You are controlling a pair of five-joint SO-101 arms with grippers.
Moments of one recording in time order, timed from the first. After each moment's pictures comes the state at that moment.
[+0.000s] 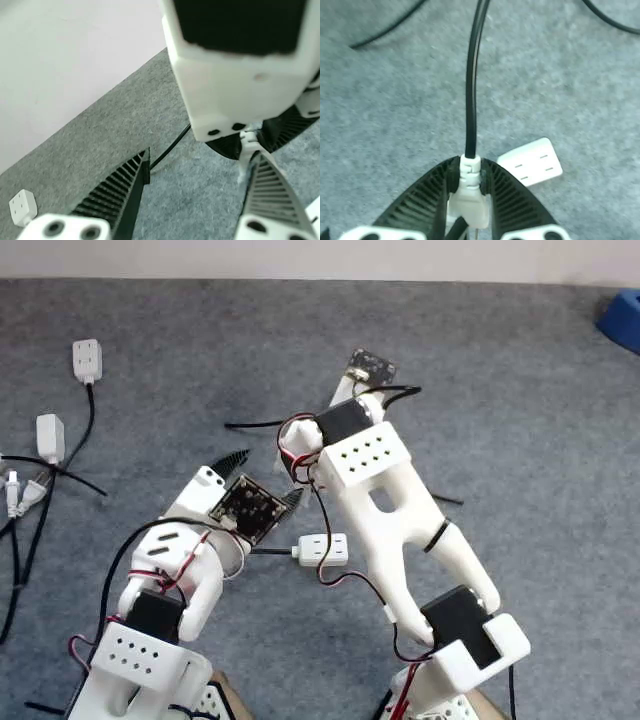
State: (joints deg) left arm 12.7 -75.9 79.8 24.6 -26.2; right arm -34.6 2.0 -4.2 84.1 -54.2
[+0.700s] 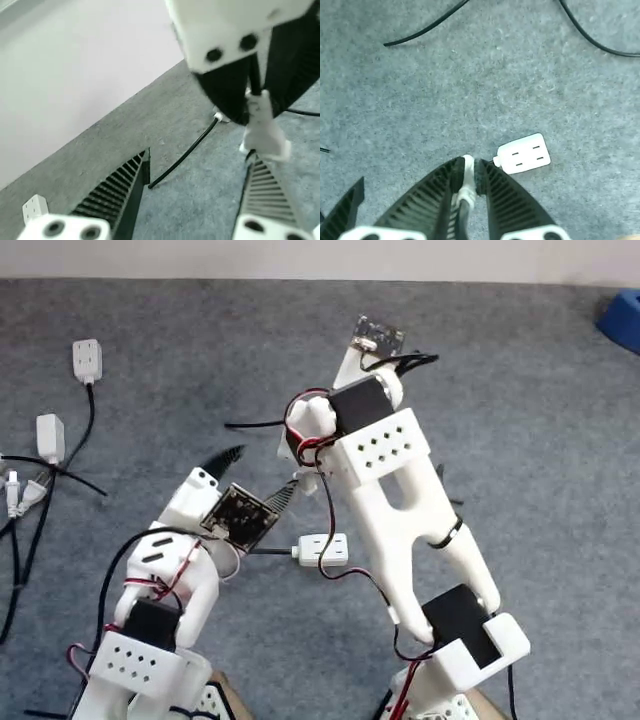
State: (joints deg) left arm 10.8 -76.6 82.4 21.9 -26.2; right arm -34.5 2.0 -20.2 97.6 -49.0
